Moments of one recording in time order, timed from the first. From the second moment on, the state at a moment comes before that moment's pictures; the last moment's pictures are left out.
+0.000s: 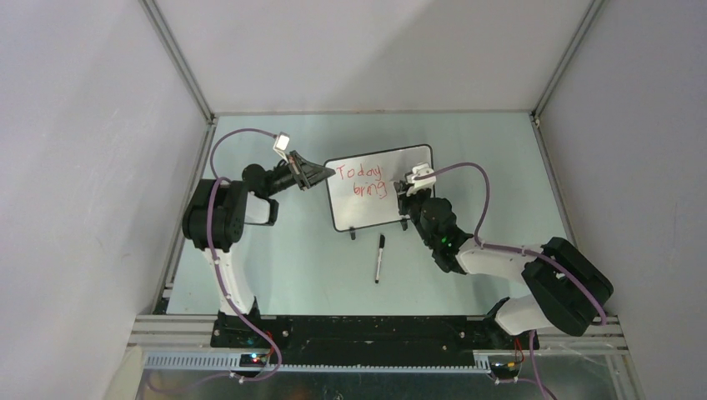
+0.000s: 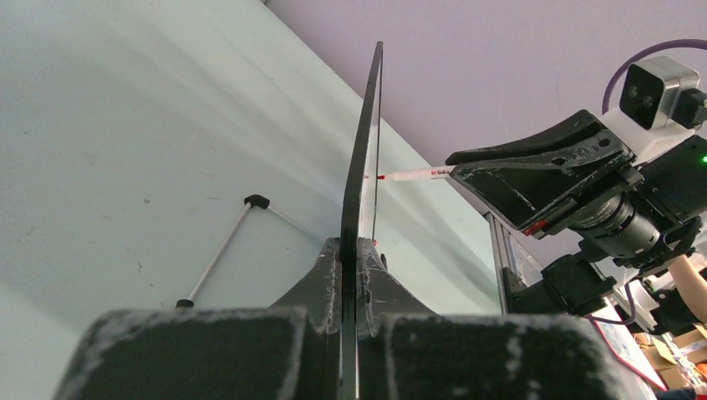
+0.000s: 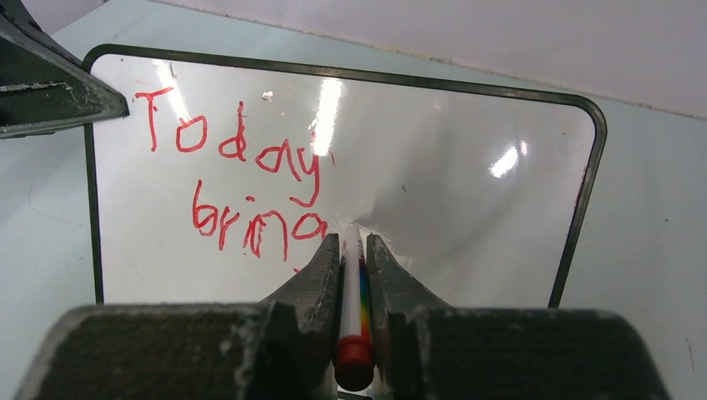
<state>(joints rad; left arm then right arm) -0.08 1.99 0.78 1.49 1.03 -0.93 0.76 1.40 0.55 0.83 0.40 0.01</state>
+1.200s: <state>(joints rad) -0.08 1.99 0.78 1.49 1.03 -0.93 0.75 1.43 0.58 0.82 0.36 0.02</state>
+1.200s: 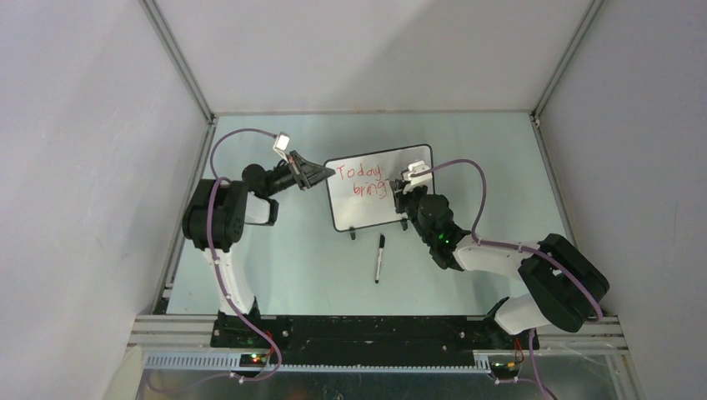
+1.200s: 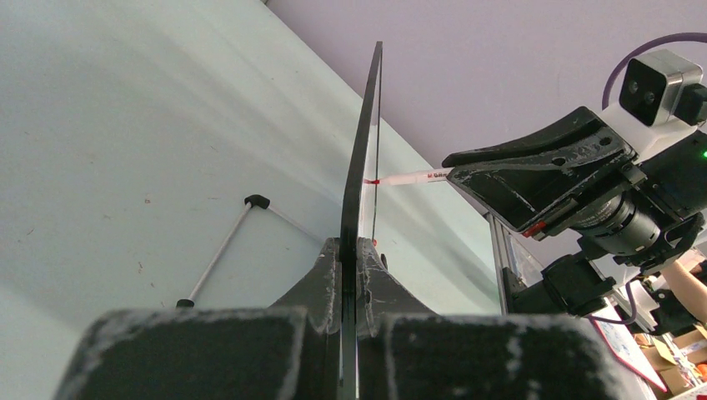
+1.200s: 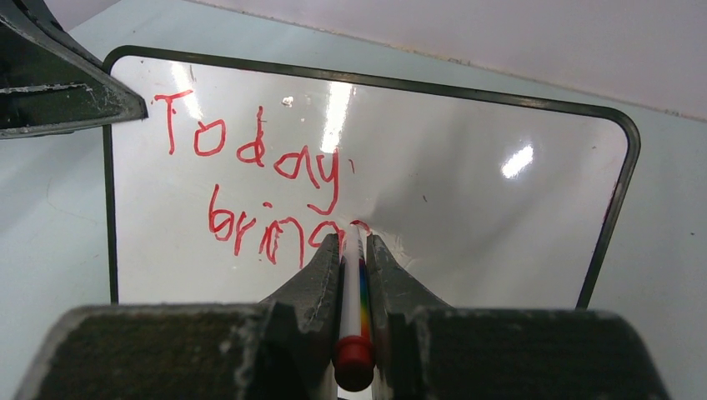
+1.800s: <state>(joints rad) -0.08 1.99 0.78 1.49 1.03 -0.93 0.76 1.41 0.58 0.75 0.39 0.02</state>
